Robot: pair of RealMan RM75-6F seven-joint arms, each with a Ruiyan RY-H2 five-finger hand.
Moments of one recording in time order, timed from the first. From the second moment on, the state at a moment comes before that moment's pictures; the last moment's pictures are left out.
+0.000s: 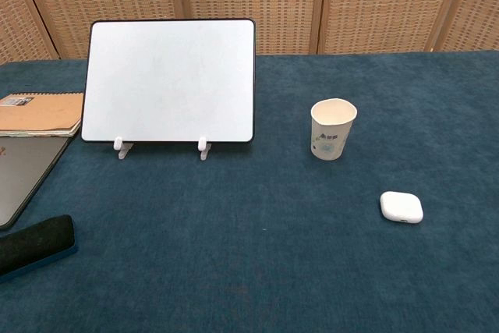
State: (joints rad) left arm -0.13 -1.28 -0.07 -1.49 1.50 1.54 -0.01; right arm 0.08 -1.07 0.10 -1.49 -1.48 1.50 0.26
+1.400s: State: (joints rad) left arm -0.48 -1.15 0.14 -1.46 1.89 1.02 0.11; right arm 0.09 -1.10 0.13 -1.51 -1.40 1.46 0.14
